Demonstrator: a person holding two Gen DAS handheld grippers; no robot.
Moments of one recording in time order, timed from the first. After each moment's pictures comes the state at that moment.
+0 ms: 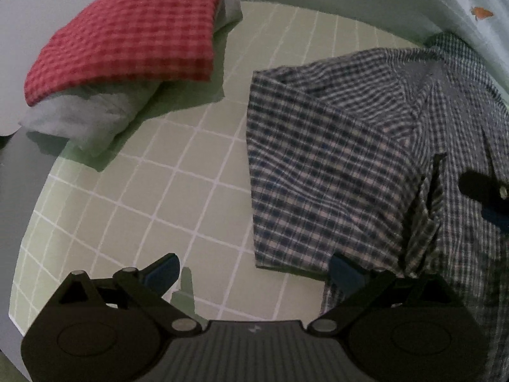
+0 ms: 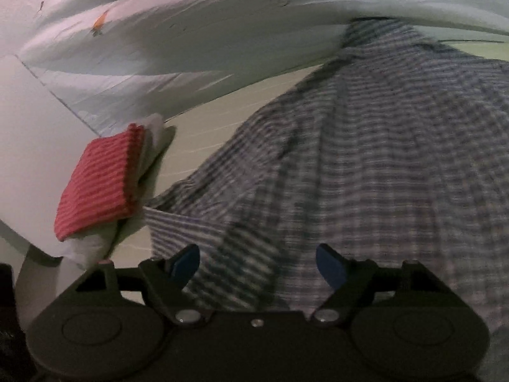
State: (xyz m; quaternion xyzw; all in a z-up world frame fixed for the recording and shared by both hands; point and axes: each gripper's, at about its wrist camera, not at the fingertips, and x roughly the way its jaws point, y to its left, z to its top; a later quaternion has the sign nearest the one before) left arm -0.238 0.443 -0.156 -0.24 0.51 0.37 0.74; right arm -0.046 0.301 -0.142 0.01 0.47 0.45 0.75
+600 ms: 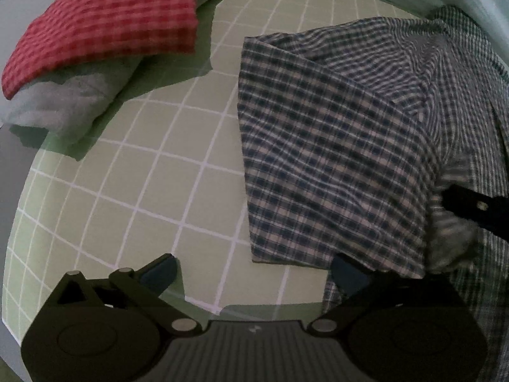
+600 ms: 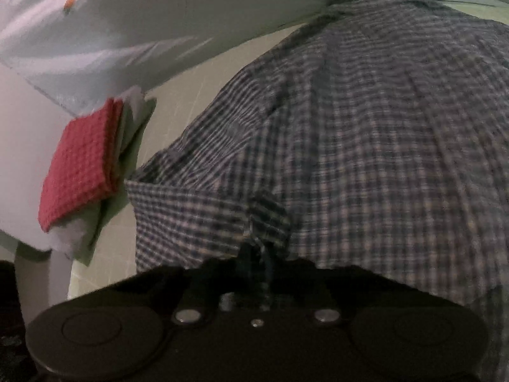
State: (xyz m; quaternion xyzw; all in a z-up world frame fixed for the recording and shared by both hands) left arm -0.231 0.447 -0.177 -0.24 0.54 0.35 0.72; right arm -0.051 0.295 -0.165 0.01 0.53 0.41 0.74
